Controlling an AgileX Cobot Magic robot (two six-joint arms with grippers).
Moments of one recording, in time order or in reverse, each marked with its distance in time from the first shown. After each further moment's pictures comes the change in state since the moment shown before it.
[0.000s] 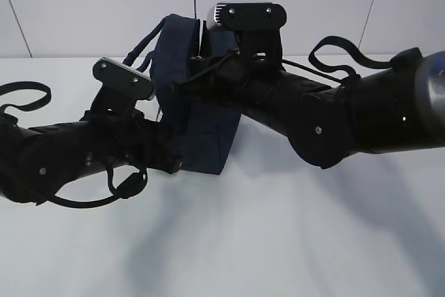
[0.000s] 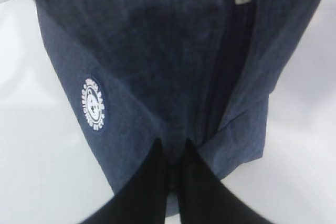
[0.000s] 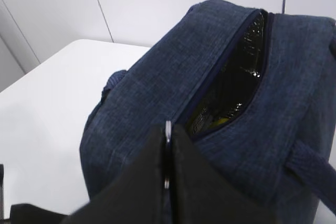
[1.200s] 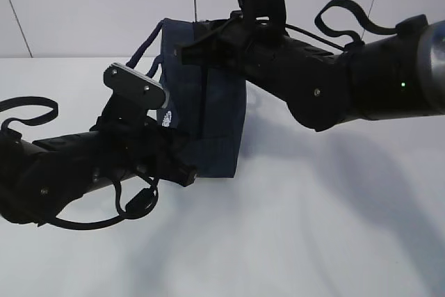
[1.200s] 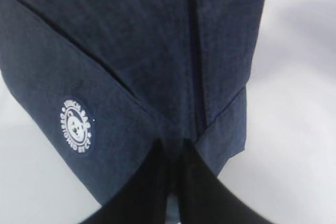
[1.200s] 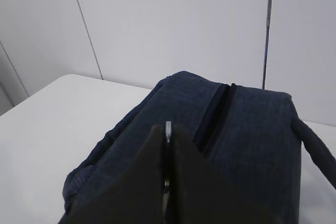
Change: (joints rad) left arm -0.082 -0.024 0.042 0.001 -0.051 -0.025; right arm -0.041 0.000 -0.101 0.022 0.008 -0.089
